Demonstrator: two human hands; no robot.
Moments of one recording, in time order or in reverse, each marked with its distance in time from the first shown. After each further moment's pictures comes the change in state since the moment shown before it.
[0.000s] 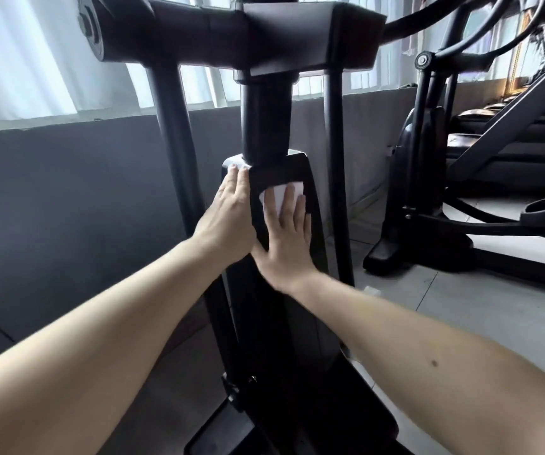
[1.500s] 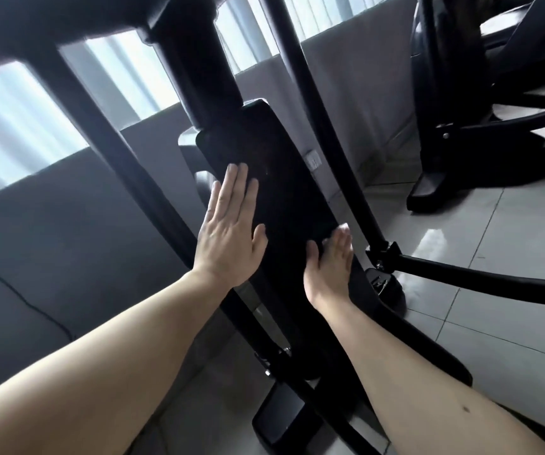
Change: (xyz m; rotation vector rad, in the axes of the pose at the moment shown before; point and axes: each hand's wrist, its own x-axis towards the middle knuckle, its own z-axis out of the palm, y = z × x) left_hand -0.024 -0.019 0.093 0.551 0.172 0.436; right_hand -0.088 0.099 0.094 0.554 0.110 0.585
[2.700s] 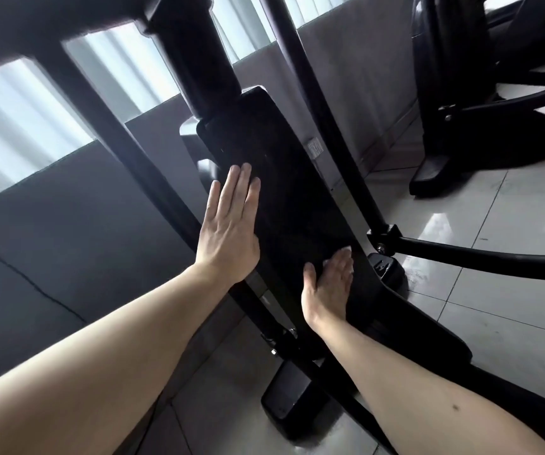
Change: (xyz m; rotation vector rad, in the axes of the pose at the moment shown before) left_hand -0.019 0.005 -0.005 0.151 -0.099 -0.010; right_hand -0.056 0.029 0.024 -0.024 -0.032 0.121
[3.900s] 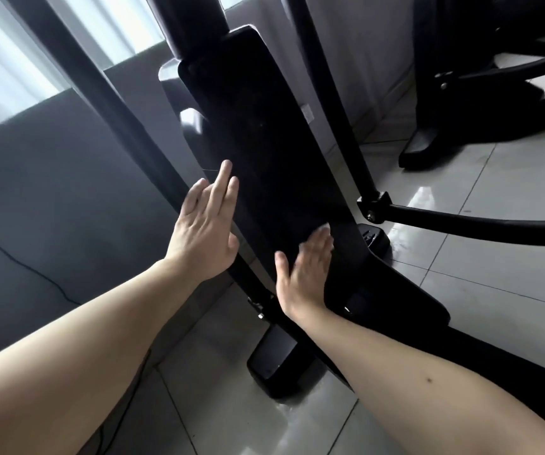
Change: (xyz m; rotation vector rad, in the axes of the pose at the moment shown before) left_hand -0.052 -0.013 0.016 -0.001 -0.136 0.049; right_hand -0.035 0.015 0.025 -0.157 -0.021 -0.098
